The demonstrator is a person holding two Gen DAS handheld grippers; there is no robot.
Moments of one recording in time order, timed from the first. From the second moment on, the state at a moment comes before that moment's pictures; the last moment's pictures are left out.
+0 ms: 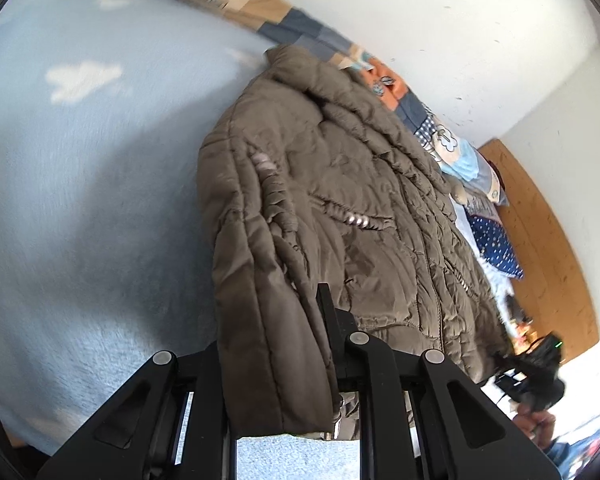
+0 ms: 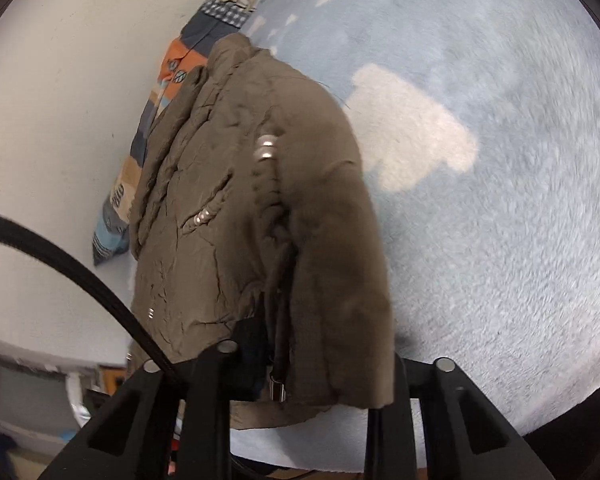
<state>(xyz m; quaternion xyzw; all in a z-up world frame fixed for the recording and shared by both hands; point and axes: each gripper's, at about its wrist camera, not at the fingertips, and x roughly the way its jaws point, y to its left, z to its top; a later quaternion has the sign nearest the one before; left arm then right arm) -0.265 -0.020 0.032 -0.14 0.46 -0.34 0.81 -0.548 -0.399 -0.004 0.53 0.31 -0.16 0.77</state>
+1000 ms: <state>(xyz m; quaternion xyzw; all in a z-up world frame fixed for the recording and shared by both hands) -0.277 -0.001 0.095 -0.11 0.37 -0.34 0.86 -0.568 -0.345 0.101 0.34 0.24 -0.14 0.90</state>
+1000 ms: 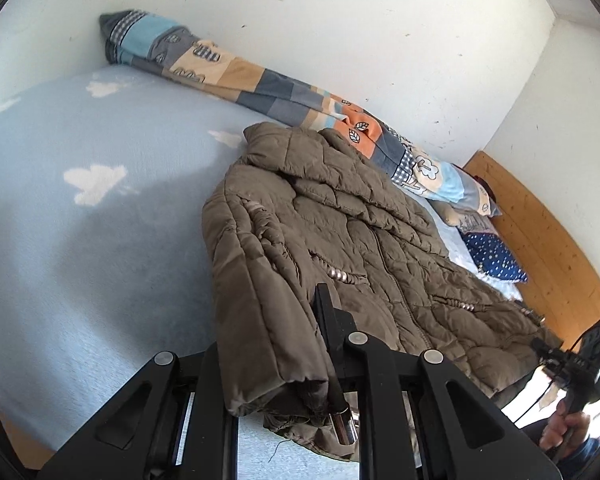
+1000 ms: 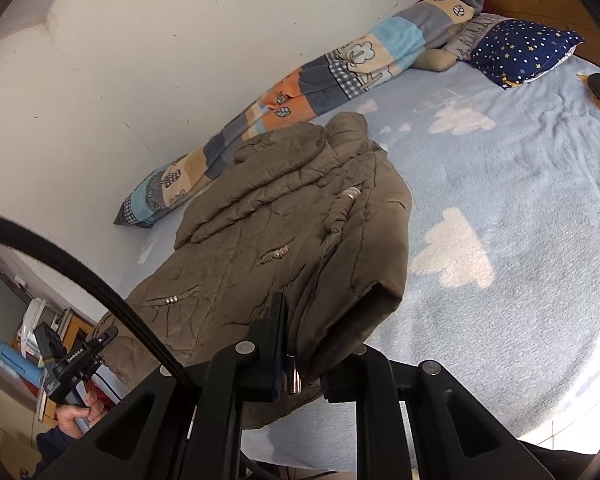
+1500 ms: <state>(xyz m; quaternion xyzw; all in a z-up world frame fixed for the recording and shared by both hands) -0.280 0.006 0.111 -0.11 0.35 -0.35 0.86 -0.574 -0.346 0.115 0.33 0.22 -0.13 0.91</state>
